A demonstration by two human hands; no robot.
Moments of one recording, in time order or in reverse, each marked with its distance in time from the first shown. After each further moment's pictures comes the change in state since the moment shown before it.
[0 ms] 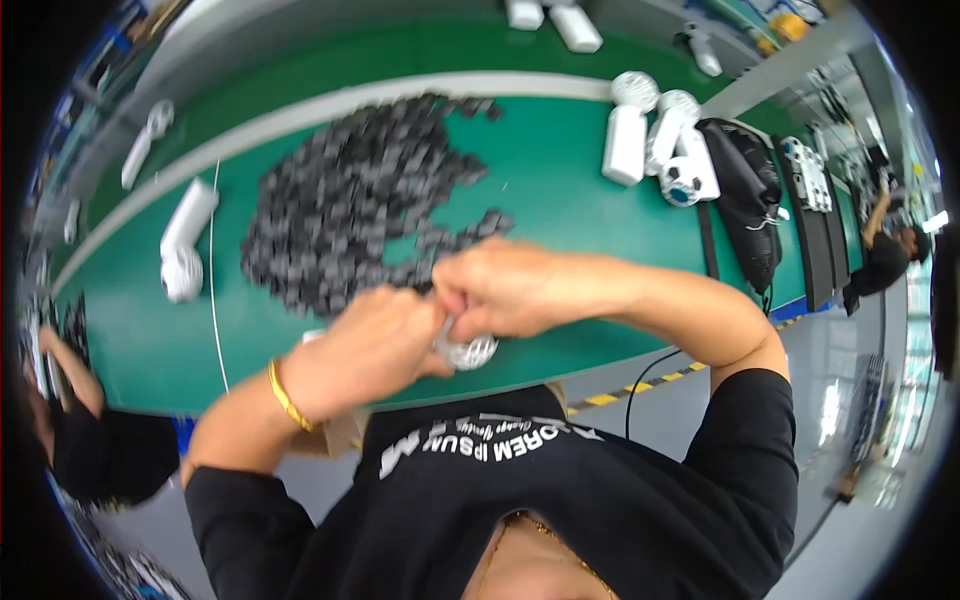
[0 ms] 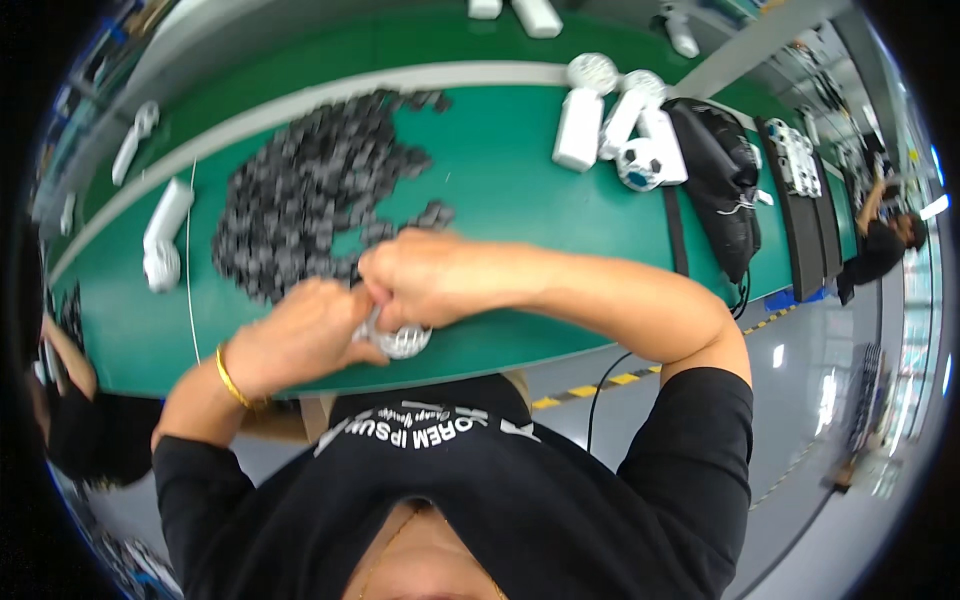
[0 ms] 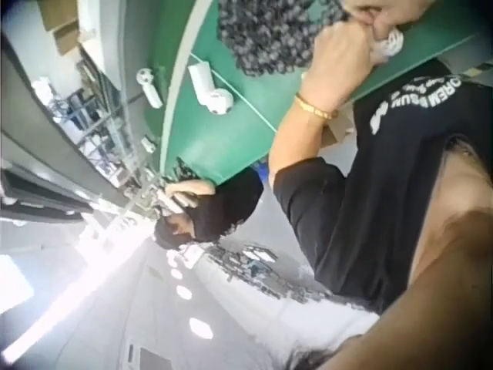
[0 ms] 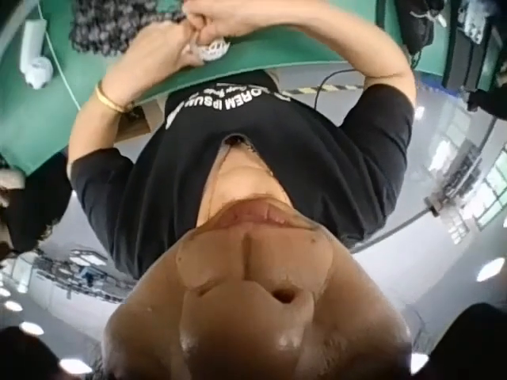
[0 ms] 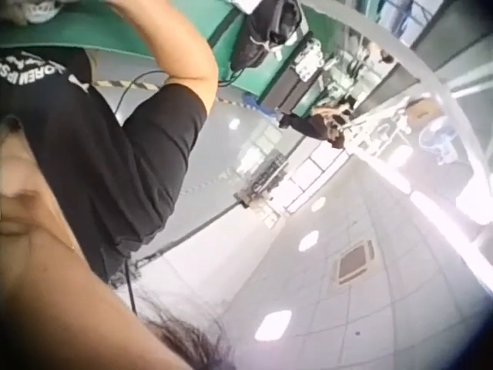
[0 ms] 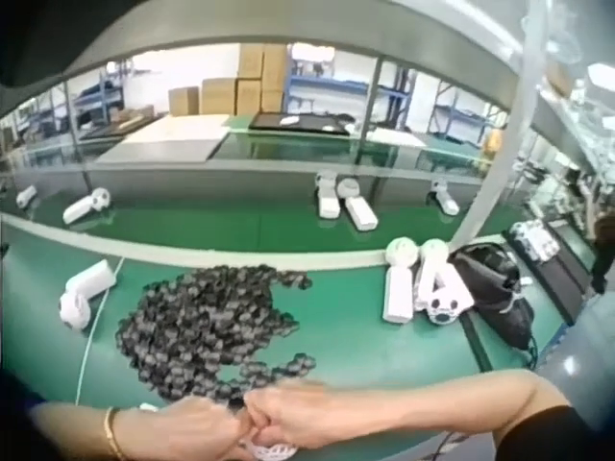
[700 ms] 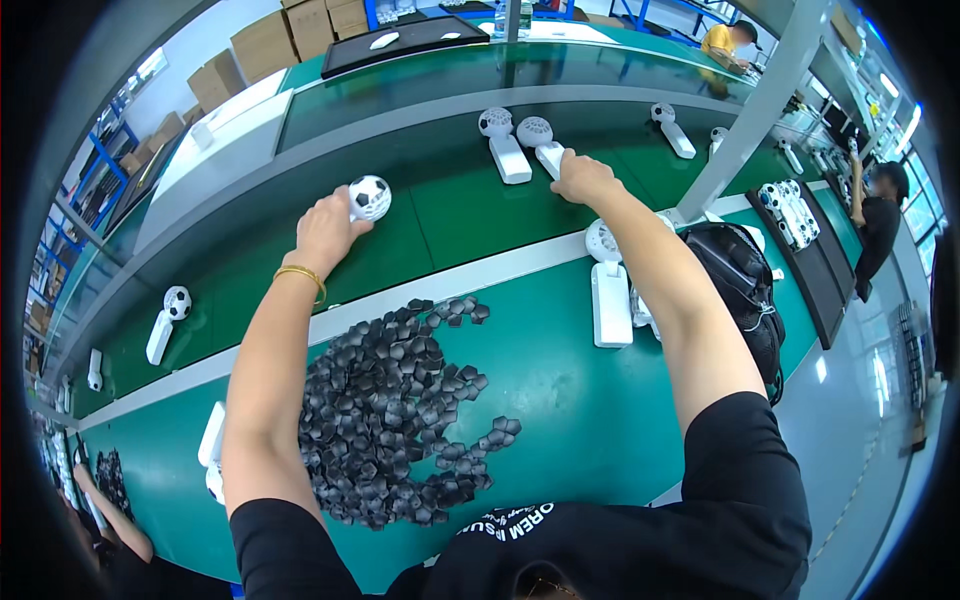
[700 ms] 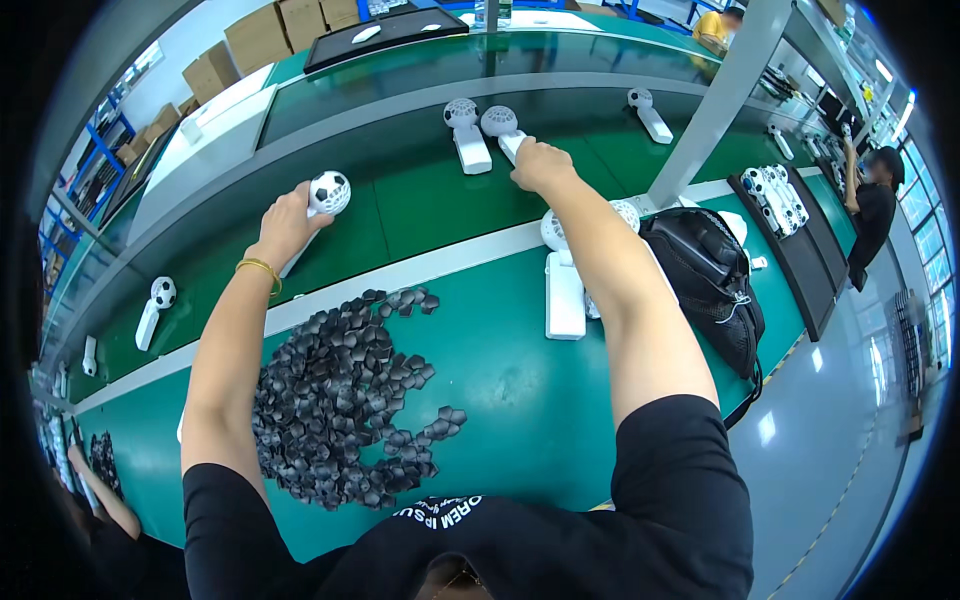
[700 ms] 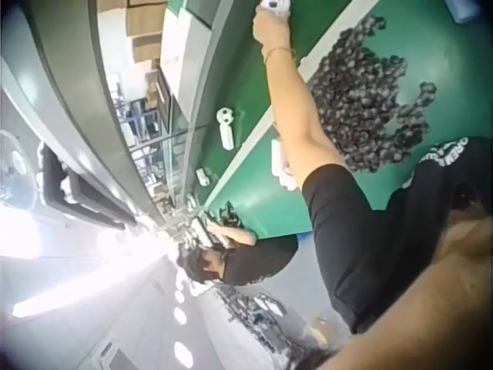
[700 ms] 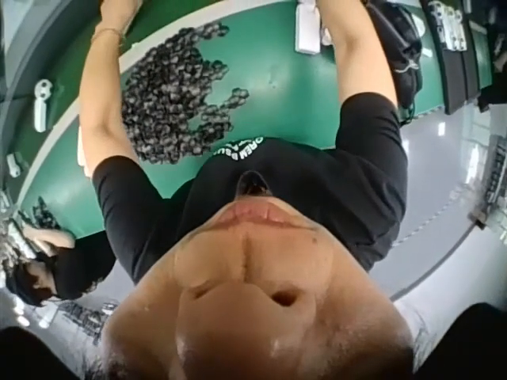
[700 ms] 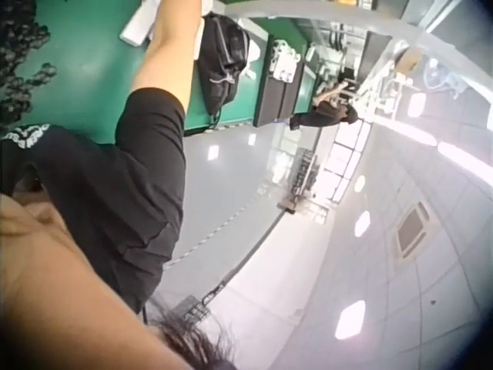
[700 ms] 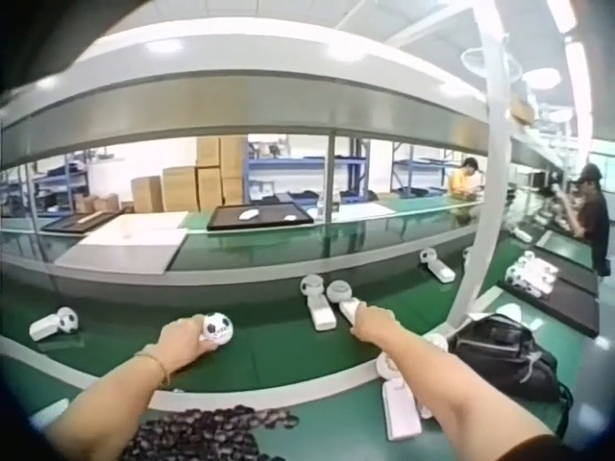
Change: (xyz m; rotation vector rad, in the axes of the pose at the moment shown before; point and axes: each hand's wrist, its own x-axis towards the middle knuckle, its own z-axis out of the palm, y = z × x) left_hand 0.195 -0.232 -0.166 0.342 0.569 -0.519; right_hand 0.019 0.233 -0.265 -0.522 0.773 1.076
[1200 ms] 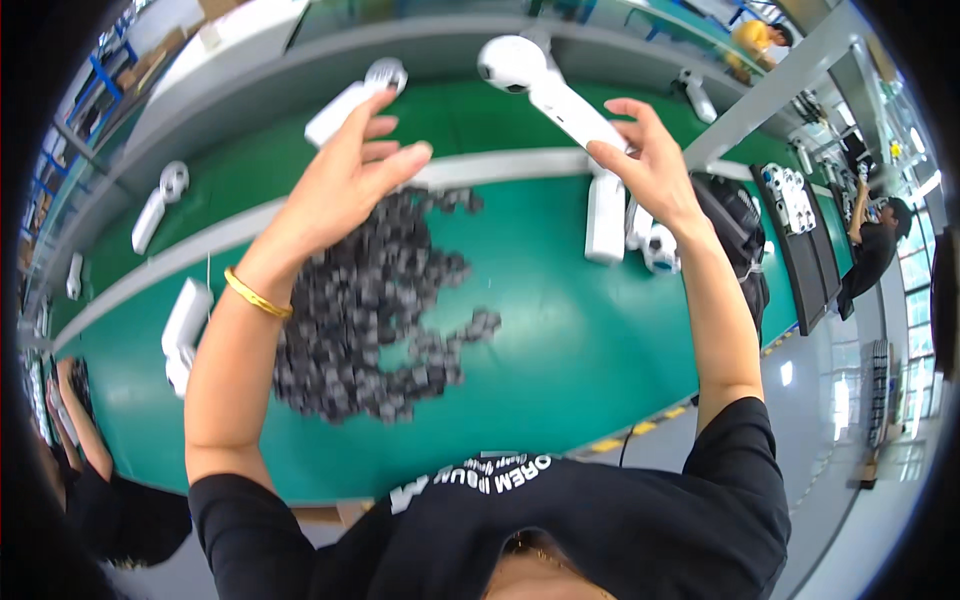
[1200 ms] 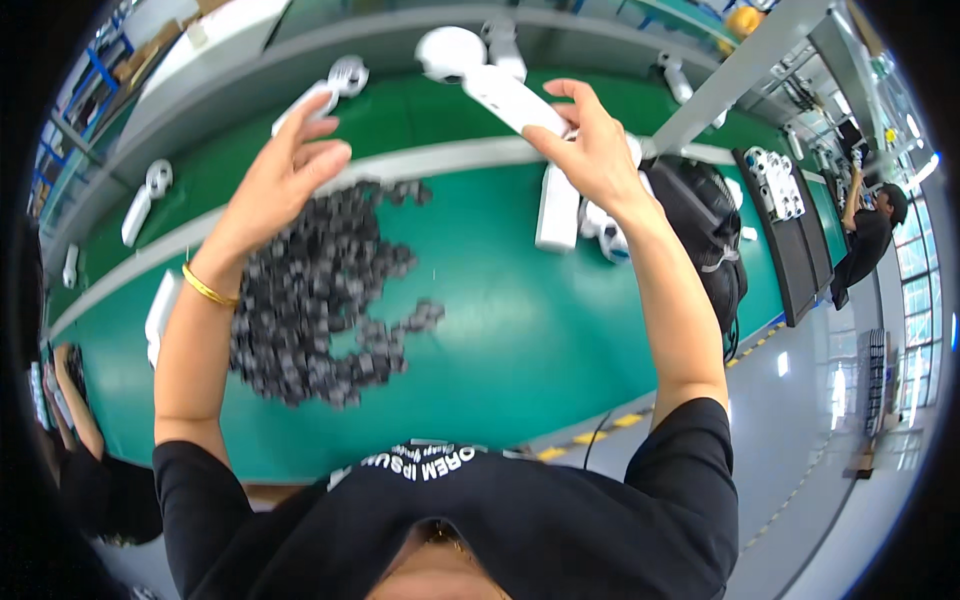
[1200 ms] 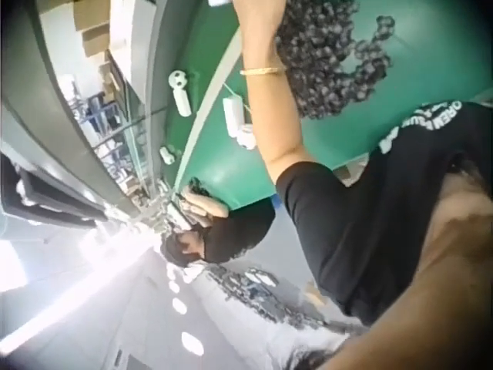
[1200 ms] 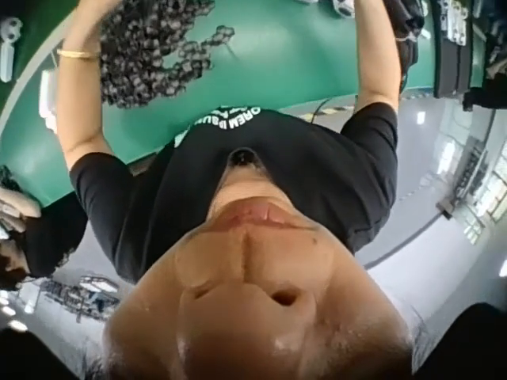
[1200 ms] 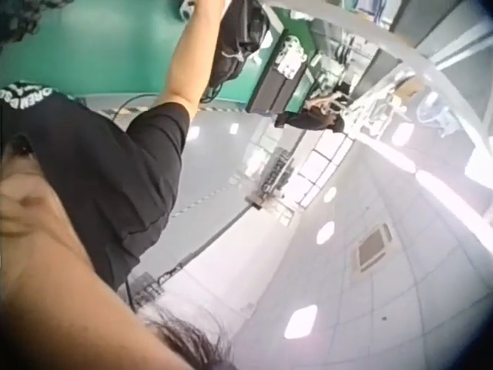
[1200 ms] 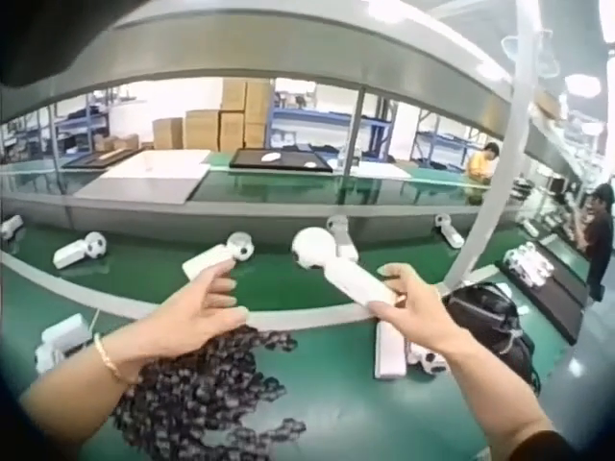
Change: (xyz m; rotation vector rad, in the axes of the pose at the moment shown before) left_hand -0.146 0.071 -0.050 -1.030 -0.058 0.074; right_hand -0.193 0.020 -0.050 0.704 0.162 -0.403
